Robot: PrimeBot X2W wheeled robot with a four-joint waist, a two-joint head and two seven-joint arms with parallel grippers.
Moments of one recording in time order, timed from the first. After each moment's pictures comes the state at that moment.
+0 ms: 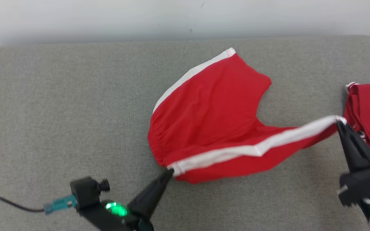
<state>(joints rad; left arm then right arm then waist) -0.36 0.57 -0.90 -0.12 -1.32 -0.12 -0.24 -0.08 -0.51 0.08 -0.03 0.44 0.13 -0.08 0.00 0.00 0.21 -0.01</state>
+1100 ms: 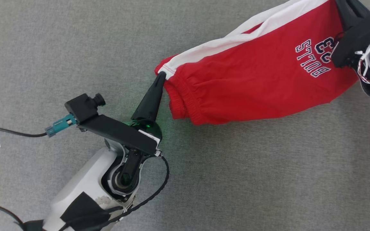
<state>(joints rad) -0.73 0.25 -0.71 0.30 -1.49 -0.13 -0.25 -1.14 -0.50 0.58 0.79 0.65 0.13 -0.03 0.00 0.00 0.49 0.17</state>
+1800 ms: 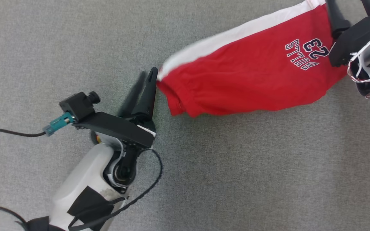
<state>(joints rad) -0.75 0.18 -0.62 0.48 -1.29 -0.13 -0.26 -1.25 -0.45 0.73 1.06 0.68 0.13 -0.25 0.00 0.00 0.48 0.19</state>
